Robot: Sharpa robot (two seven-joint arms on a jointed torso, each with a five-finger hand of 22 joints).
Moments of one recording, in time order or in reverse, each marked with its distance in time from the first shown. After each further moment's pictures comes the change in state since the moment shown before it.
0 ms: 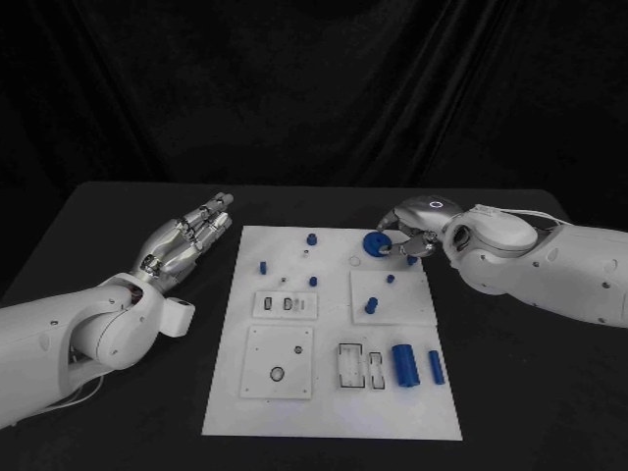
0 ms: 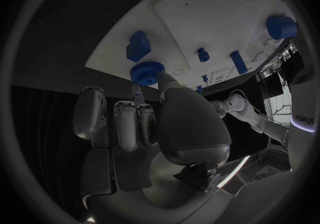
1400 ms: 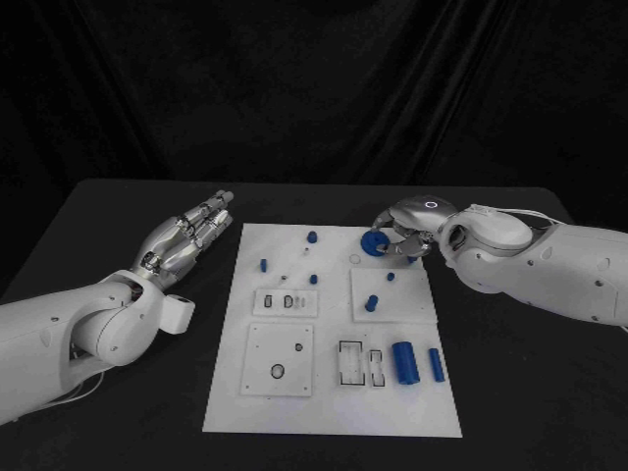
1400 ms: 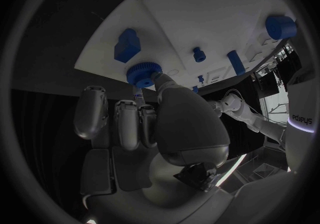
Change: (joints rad) left arm 0.000 0.002 0.000 -0.008 0.000 0.012 0.000; left_hand 0.000 0.000 0.003 0.003 0.000 0.000 0.000 0.000 0.000 0.000 0.000 0.000 0.000 0.000 0.000 0.000 0.000 0.000 0.004 0.004 0.000 0.000; right arm -0.010 0.017 0.003 -0.015 0.008 -0.004 0.047; right_hand 0.042 0.042 0.075 -0.077 0.139 0.009 -0.047 0.177 0.051 0.002 -0.031 0.000 0.000 -0.002 -0.023 -0.024 0.000 0.000 0.009 -0.030 -0.024 0.000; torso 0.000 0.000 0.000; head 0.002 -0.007
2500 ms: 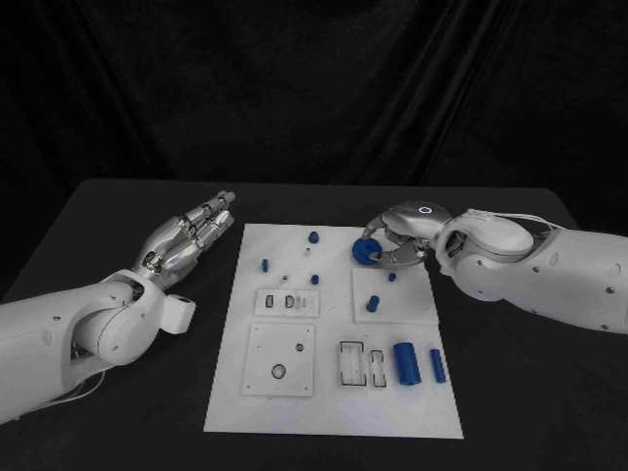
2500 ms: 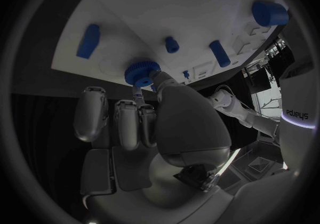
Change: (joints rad) left arm 0.000 -0.002 0.000 -0.001 0.000 0.008 -0.001; left_hand 0.004 0.004 0.003 -0.003 0.000 0.000 0.000 0.000 0.000 0.000 0.007 0.000 0.000 0.000 0.007 0.000 0.001 0.000 -0.004 0.004 0.000 0.000; right arm 0.017 -0.017 -0.004 0.100 0.016 -0.007 0.018; right_hand 0.017 -0.031 0.047 -0.003 0.023 0.018 0.024 0.000 -0.002 0.000 0.000 0.000 0.000 0.000 0.000 -0.003 0.000 0.000 0.016 -0.002 0.023 0.000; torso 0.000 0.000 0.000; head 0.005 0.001
